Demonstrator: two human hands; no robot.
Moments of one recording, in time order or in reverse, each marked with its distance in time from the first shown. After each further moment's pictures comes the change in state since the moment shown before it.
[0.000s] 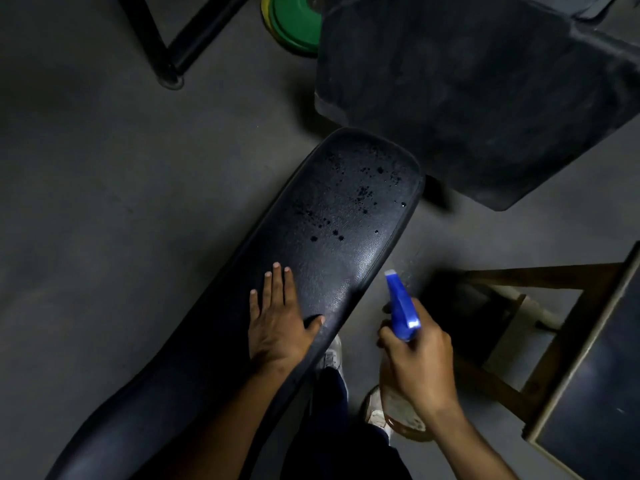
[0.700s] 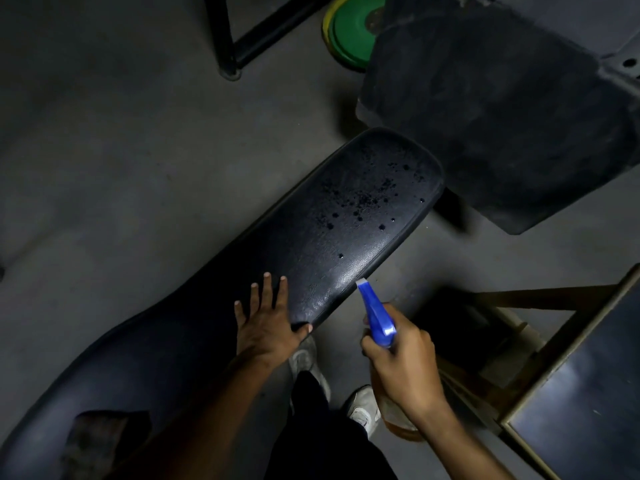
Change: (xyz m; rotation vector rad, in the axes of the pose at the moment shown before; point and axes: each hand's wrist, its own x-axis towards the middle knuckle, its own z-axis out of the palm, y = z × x) left_hand -0.082 -0.018 0.011 -0.091 -0.157 -0.220; right_hand -0.051 0.011 -0.015 -0.170 -0.266 -0.172
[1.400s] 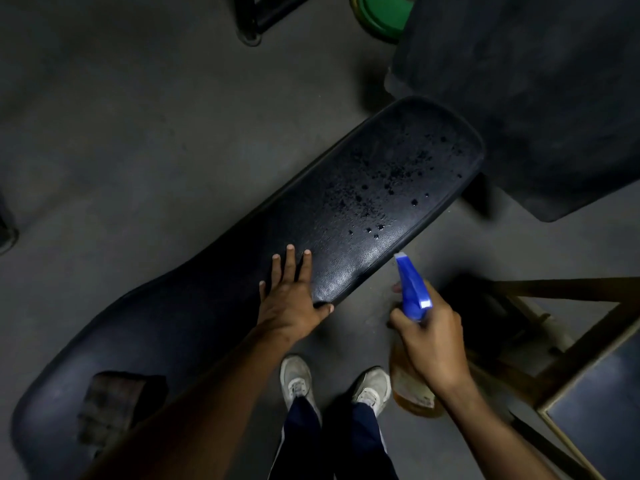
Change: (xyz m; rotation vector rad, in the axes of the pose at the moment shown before) left_hand 0.001 -0.012 0.010 -0.125 -0.013 0.047; right_hand 0.006 0.013 0.023 0.042 0.075 0.034
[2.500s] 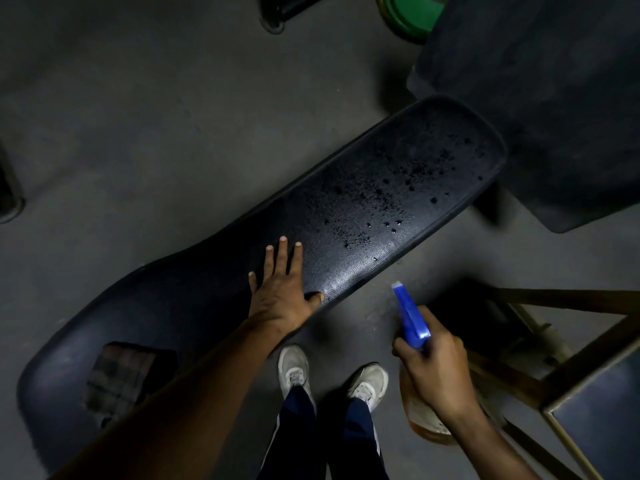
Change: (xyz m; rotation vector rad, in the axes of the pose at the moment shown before) left_hand -0.012 -0.038 0.001 -0.020 0.064 -0.057; right_hand -0.035 0.021 0.009 -0.147 -0.143 -0.062
